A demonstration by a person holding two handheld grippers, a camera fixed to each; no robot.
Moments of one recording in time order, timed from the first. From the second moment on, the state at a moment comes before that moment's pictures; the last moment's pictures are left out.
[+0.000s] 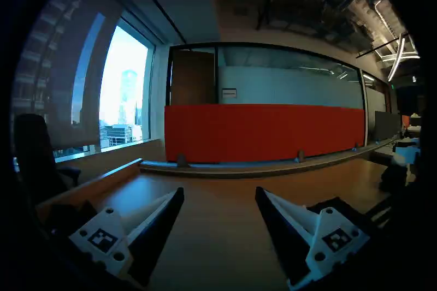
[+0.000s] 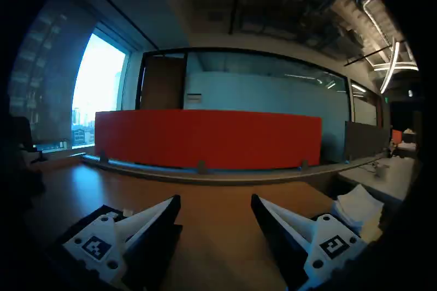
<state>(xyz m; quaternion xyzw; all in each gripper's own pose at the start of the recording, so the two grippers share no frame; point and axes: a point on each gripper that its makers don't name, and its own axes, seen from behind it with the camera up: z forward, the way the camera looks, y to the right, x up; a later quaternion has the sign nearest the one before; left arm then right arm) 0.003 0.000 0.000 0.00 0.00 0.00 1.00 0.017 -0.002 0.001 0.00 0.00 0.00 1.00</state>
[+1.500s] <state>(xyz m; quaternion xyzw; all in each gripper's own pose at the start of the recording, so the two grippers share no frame) 0.112 0.055 -0.019 -0.13 -0.10 0.04 0.99 0.147 -0.047 -0.016 0.12 -0.07 -0.05 0.99</state>
